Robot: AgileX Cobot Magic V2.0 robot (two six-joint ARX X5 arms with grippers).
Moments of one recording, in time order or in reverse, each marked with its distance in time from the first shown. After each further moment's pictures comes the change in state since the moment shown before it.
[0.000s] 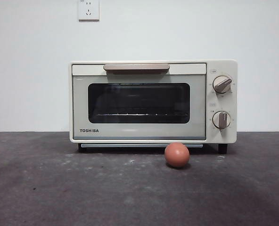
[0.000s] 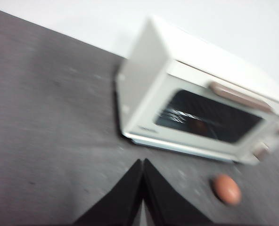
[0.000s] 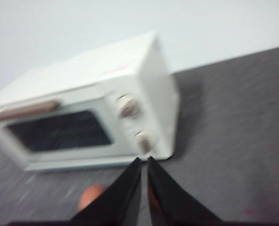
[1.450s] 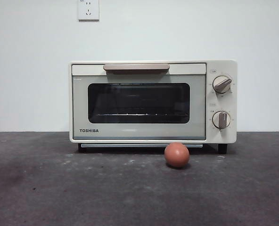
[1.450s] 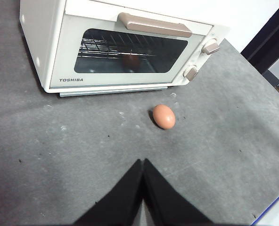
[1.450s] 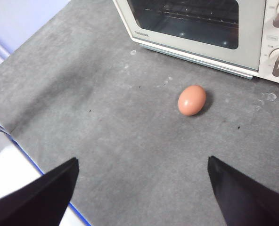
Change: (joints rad) left arm -0.011 0.257 0.264 -0.274 0.316 0.257; right arm 0.171 0.388 0.365 -0.472 -0.307 -0.318
